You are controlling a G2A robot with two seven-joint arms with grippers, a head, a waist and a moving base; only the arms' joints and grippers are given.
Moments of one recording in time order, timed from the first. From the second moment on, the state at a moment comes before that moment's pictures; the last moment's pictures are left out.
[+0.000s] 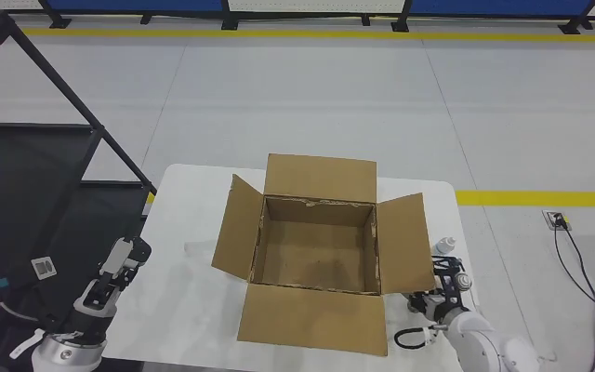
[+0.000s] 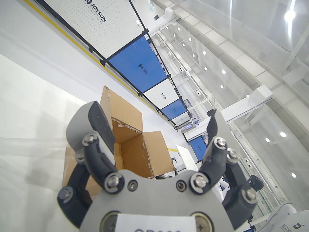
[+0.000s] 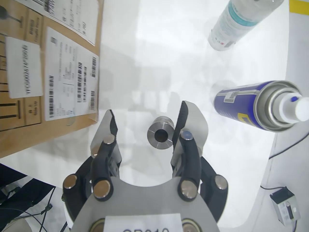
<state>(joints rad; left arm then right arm) 1.63 -1.38 -1.99 -2.19 -0.03 -0.27 -0.51 -1.45 -1.28 1.58 -1.88 -1.08 0.05 0.84</state>
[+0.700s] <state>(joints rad) 1.63 -1.38 -1.99 -2.19 -0.03 -0.27 -0.51 -1.31 -1.27 1.49 -1.71 -0.88 -0.13 0.73</state>
